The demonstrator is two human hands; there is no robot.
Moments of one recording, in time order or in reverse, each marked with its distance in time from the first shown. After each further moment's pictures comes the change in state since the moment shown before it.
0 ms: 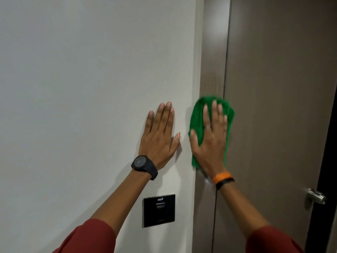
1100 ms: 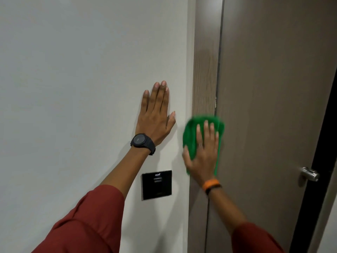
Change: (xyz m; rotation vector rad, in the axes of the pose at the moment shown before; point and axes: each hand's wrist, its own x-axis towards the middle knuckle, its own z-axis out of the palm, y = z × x) left_hand -0.002 0.006 0.002 0.067 -0.014 0.004; right_hand -0.113 0.007 0.000 -0.010 -0.077 0.011
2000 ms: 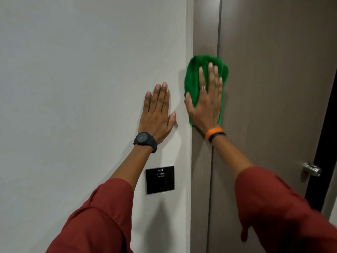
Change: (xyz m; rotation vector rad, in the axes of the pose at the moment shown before) left_hand -0.003 -0.003 -0.006 -0.027 -0.064 0.010; right_hand 0.153 -0.011 -0.013 -0.019 0.121 0.009
